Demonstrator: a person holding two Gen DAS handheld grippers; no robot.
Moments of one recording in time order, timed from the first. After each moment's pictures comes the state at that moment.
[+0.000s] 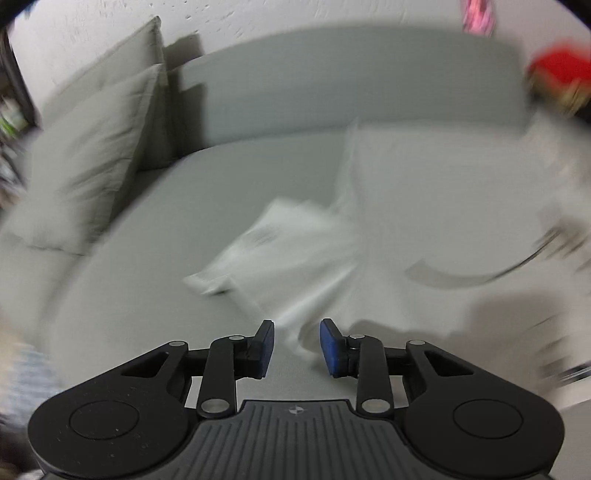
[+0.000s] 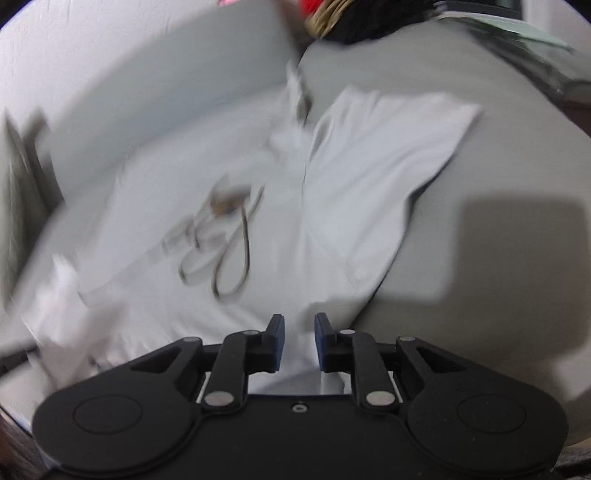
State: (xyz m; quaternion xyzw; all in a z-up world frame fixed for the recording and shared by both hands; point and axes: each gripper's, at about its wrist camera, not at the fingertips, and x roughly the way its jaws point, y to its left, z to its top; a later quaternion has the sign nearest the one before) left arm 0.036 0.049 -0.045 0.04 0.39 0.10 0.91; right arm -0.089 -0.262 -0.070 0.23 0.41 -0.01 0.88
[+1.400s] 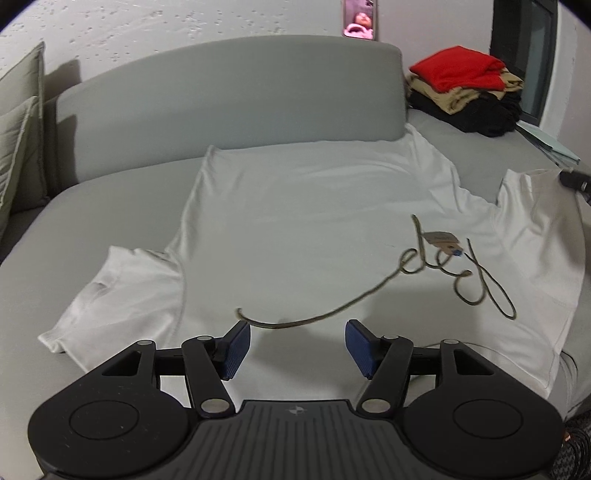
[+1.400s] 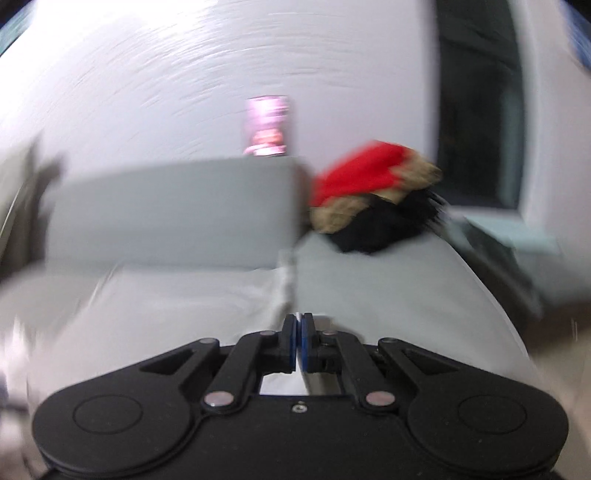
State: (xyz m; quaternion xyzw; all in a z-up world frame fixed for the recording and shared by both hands) left arm 0.064 -0.010 -0.052 0.03 0.38 -0.05 0.92; right arm -0.054 -0.234 -0.032 -0.05 0.21 -0.03 0.98
